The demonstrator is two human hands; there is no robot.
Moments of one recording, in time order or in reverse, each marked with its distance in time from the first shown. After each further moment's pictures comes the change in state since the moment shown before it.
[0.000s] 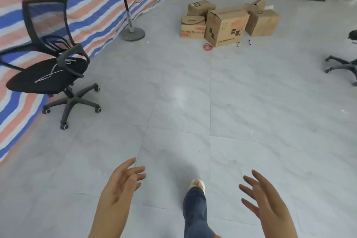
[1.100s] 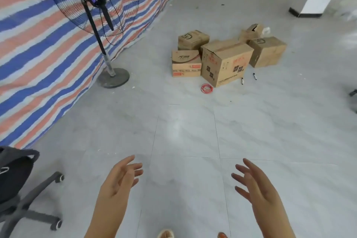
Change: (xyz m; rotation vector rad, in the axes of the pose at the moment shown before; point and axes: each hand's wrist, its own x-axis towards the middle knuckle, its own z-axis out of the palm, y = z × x) left_hand 0.730 0.133 0.201 -0.007 -0.074 0.085; right_hand 0.663 -0.251 0.255 -0.004 0.031 -0.113
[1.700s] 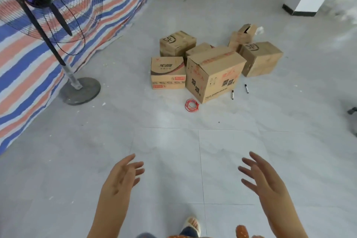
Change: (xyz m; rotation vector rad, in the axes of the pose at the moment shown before) left_hand 0.348 0.031 0.247 -0.069 -0.055 -0.058; right_hand 0.418 -0.092 -0.032 -0.041 0.082 0.010
